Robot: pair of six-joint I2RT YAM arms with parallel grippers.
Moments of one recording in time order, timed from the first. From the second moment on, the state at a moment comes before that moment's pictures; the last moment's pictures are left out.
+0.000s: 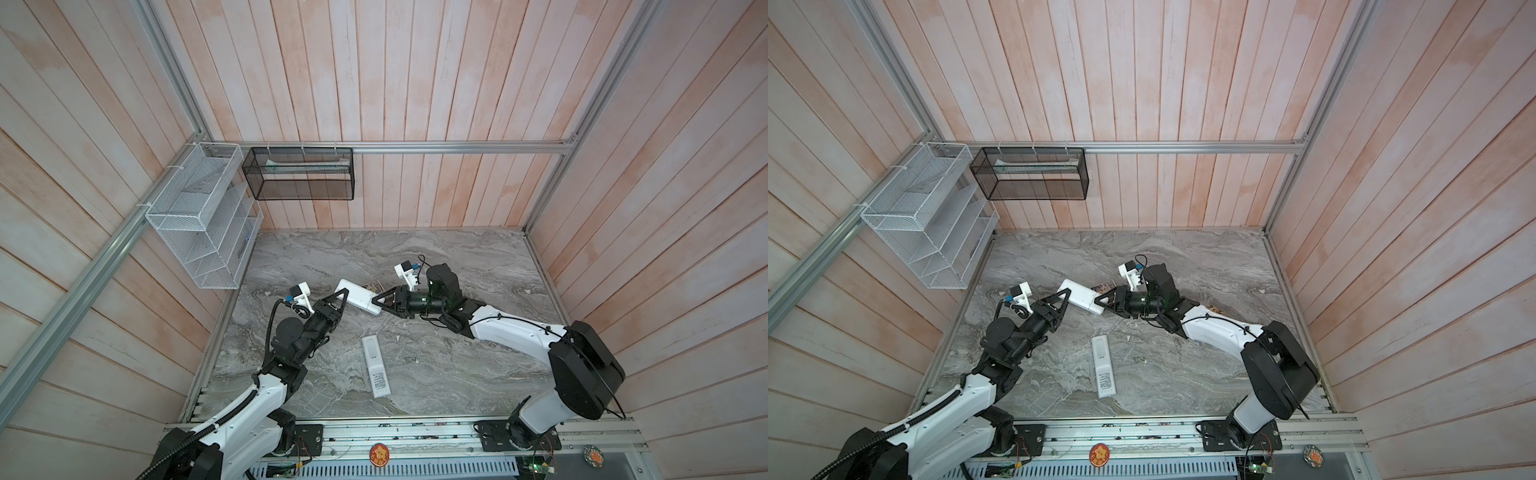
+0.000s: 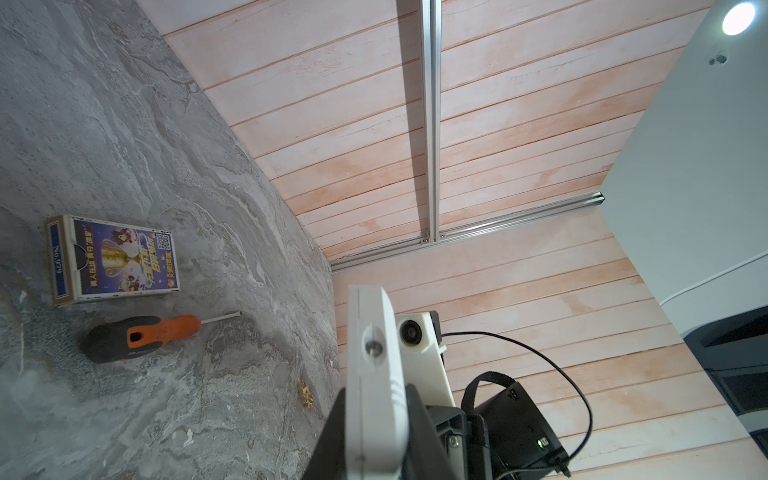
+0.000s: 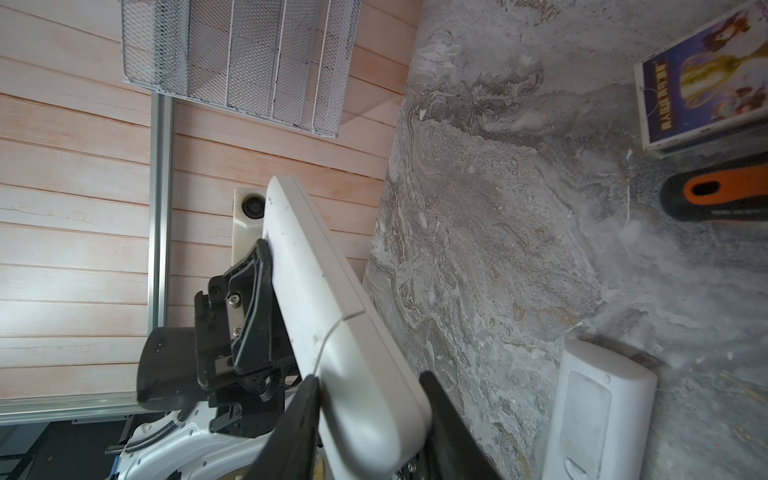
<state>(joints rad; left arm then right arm) -0.38 0.95 0.28 0.72 0.21 -1.30 0.72 1.56 0.93 0.29 -0.68 1.07</state>
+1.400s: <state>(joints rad) -0.39 1.26 0.24 0.99 0.26 -1.31 0.69 1.69 0.87 0.37 -0.75 1.09</state>
